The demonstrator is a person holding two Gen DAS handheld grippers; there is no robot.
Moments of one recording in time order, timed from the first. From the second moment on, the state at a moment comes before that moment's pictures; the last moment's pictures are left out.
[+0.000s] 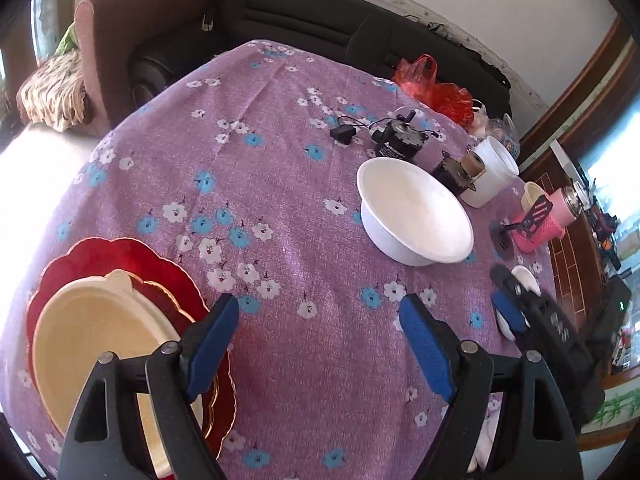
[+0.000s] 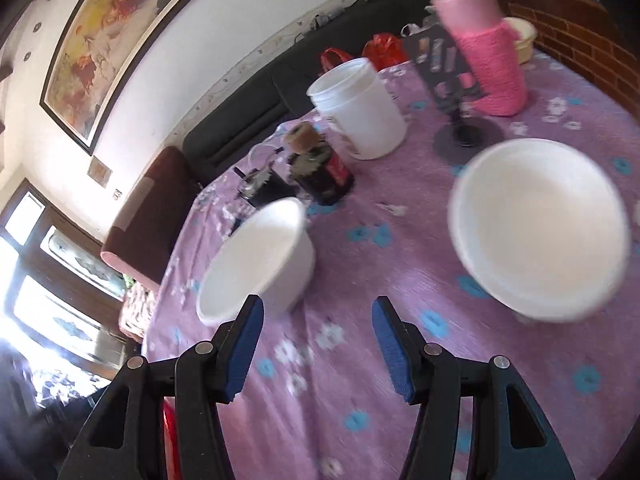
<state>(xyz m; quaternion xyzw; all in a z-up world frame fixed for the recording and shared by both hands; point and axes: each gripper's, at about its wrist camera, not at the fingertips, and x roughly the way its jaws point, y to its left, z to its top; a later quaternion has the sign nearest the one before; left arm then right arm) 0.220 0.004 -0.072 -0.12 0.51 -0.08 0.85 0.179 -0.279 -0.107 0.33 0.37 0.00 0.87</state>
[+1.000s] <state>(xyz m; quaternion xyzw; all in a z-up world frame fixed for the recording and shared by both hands) 0.202 -0.043 -0.111 0.00 0.50 -0.06 0.87 0.128 -0.243 -0.141 0.27 0.42 0.06 0.86</state>
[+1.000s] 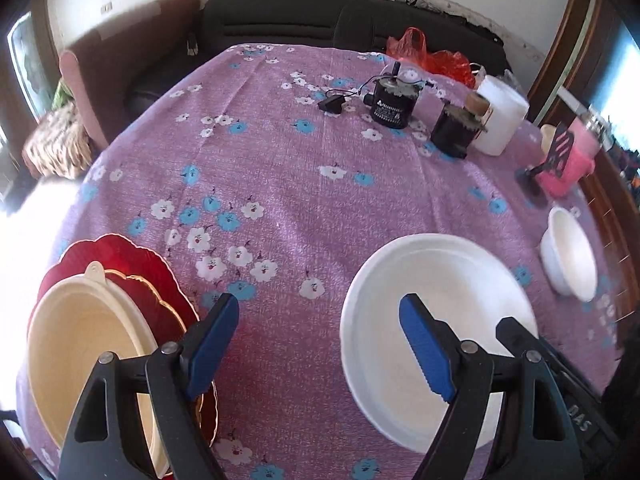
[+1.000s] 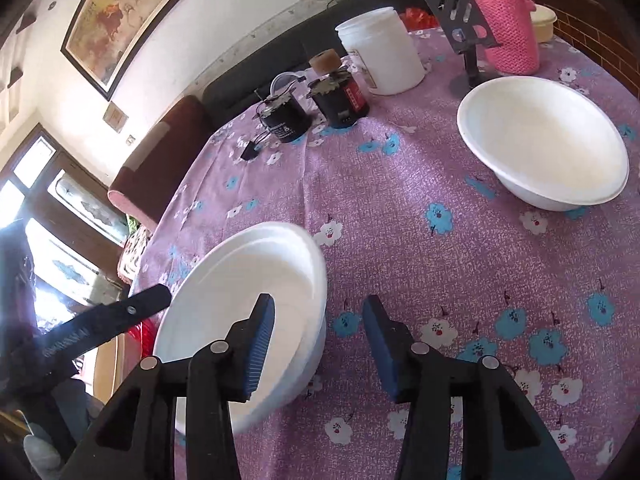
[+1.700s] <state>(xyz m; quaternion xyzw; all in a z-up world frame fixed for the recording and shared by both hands) 0.153 -0.044 -0.109 0.02 0.50 -0.10 0.86 0.110 -0.218 -0.127 0.23 0.38 0.08 0.89</state>
